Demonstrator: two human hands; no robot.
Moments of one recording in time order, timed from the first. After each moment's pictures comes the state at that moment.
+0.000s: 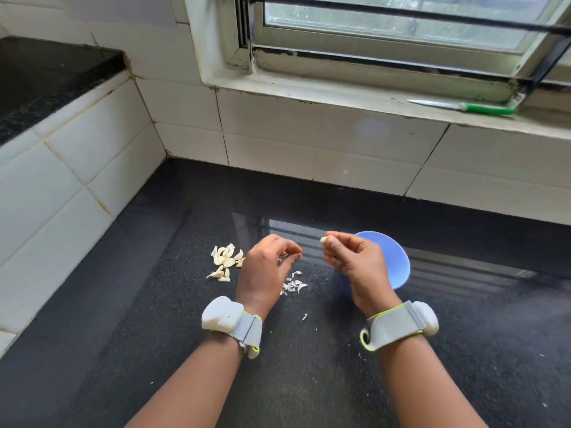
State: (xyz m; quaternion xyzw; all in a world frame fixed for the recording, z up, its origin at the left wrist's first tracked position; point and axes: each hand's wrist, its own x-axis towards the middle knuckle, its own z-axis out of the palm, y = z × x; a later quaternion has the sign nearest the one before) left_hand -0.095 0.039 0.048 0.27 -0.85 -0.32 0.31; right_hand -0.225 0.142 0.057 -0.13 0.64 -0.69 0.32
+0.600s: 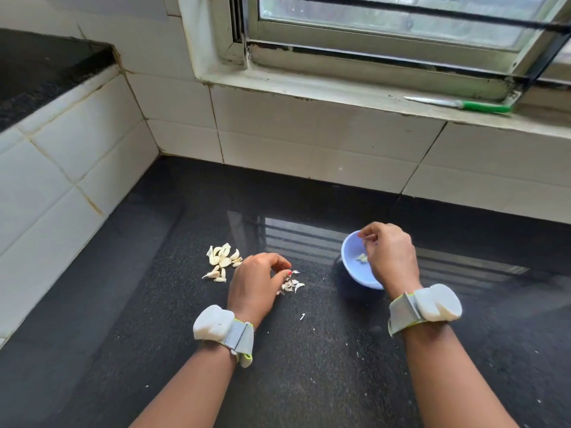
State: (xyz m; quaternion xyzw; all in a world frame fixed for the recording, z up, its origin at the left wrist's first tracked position) left_hand -0.087 0.042 0.036 0.38 -0.85 -0.32 0.17; right_hand -0.281 0.166 0.058 -0.31 0.92 -0.25 0.00
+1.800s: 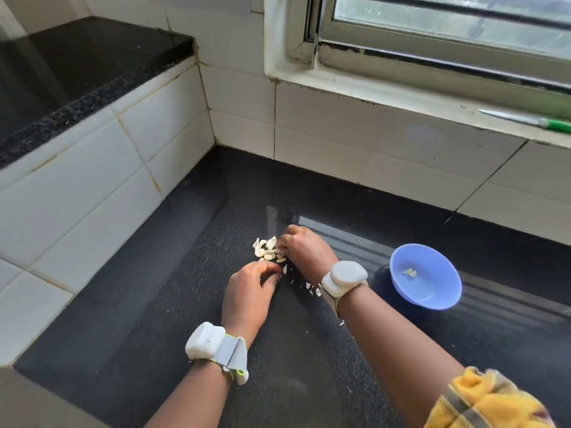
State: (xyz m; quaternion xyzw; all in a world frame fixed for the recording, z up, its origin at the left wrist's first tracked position) left_hand -0.017 0.025 0.027 0.48 -0.76 -0.35 0.25; right_hand -0.174 0.019 0.025 -0.67 0.73 -0.07 0.10
